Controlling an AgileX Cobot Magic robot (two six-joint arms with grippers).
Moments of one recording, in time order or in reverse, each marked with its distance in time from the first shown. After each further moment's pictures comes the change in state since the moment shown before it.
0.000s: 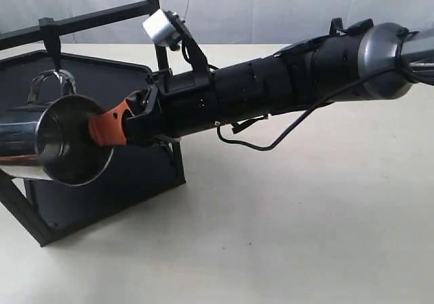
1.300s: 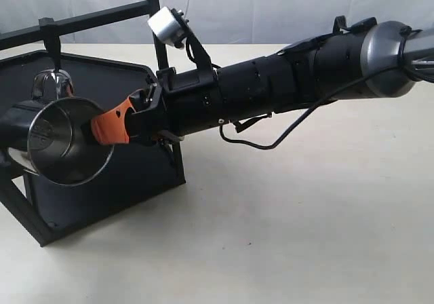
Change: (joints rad) left arm 0.000 0.000 0.000 0.000 0.000 0.000; right arm -0.011 0.000 0.000 -0.015 0.020 0.033
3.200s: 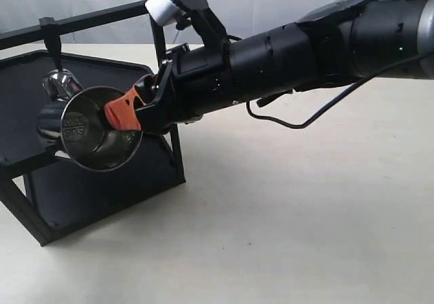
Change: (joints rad) left arm 0.000 0.000 0.000 0.000 0.000 0.000; right arm 0.000 -0.155 0.000 -0.197 -0.243 0.064
